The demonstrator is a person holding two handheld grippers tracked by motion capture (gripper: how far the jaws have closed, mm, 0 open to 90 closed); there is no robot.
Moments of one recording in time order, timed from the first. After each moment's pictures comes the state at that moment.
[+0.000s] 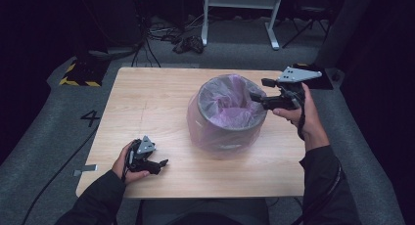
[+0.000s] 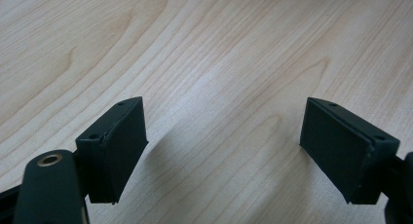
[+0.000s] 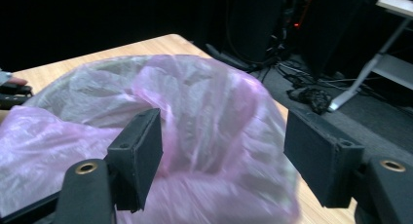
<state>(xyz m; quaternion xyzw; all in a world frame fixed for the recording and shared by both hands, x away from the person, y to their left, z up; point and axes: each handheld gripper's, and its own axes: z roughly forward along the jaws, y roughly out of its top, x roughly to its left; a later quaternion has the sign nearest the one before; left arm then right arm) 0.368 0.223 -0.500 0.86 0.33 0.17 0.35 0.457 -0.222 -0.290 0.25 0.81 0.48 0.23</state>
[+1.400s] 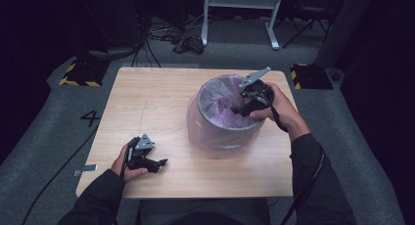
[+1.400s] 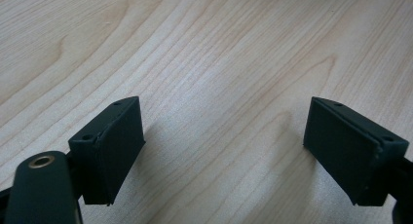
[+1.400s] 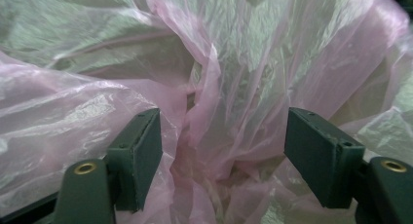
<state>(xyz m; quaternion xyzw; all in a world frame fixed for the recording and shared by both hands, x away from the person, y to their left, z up) 0.378 0.228 -0.503 0.86 0.34 0.14 0.36 0.491 -0.157 -0.321 0.21 0.91 0.31 0.16</state>
